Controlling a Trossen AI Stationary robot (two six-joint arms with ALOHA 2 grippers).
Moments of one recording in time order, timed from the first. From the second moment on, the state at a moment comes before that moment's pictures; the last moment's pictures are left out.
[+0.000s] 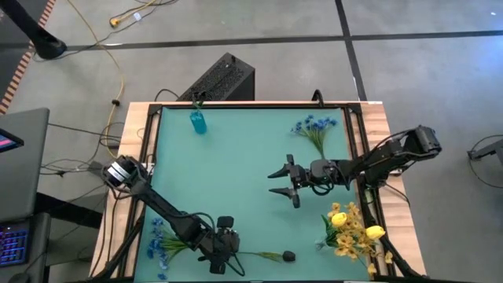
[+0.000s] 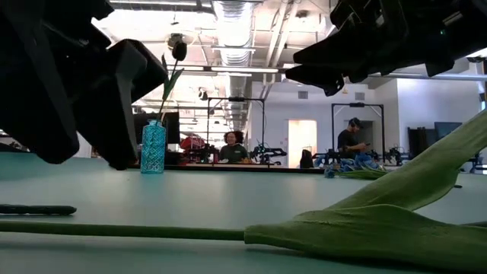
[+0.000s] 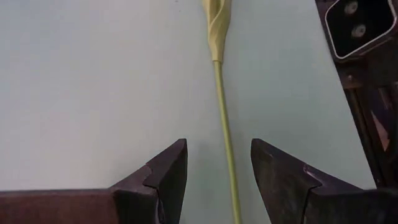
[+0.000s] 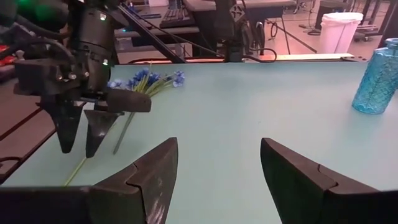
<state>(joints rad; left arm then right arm) -0.65 1.90 1.16 -0.21 -0.24 -0.48 0.15 1.41 0.47 0.78 0.08 0.08</state>
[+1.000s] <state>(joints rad) -0.65 2.00 1.09 -0.02 -0.21 -0.36 0.16 1.41 0.47 0.71 0.08 0.08</state>
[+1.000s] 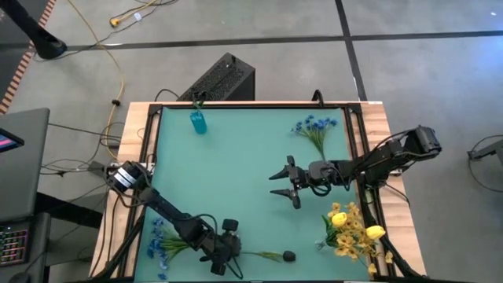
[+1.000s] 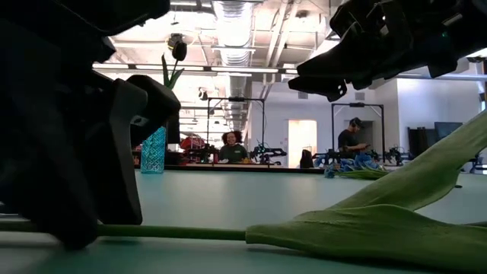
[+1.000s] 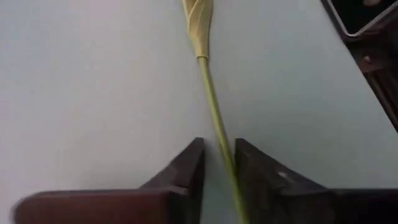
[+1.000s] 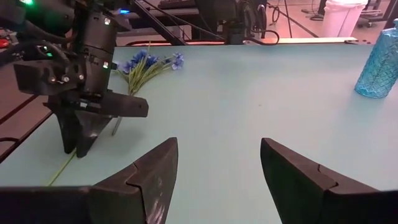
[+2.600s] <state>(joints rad) -0.59 1.51 1.16 -0.68 -0.78 -0.41 0.16 1.41 0.47 0.70 0.08 0.08</state>
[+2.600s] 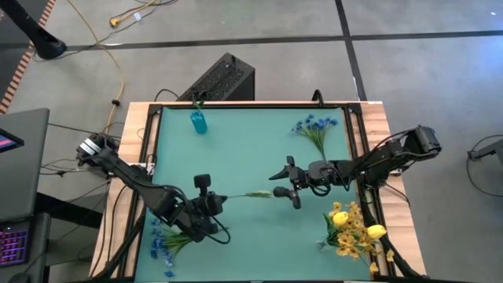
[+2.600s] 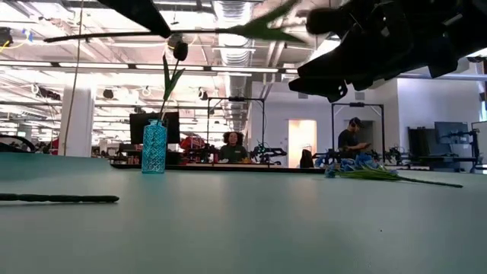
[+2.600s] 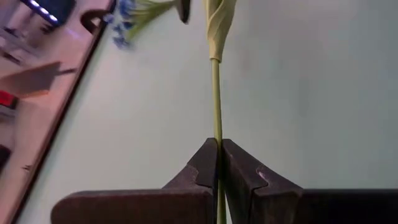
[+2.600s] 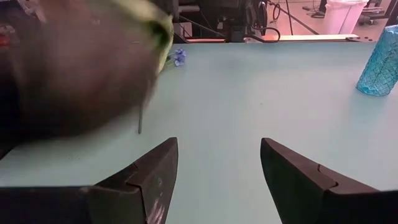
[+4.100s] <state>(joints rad) -0.17 1.26 0.47 0.85 -0.51 0.06 -0.04 1.44 0.51 1.03 -0.09 0.07</state>
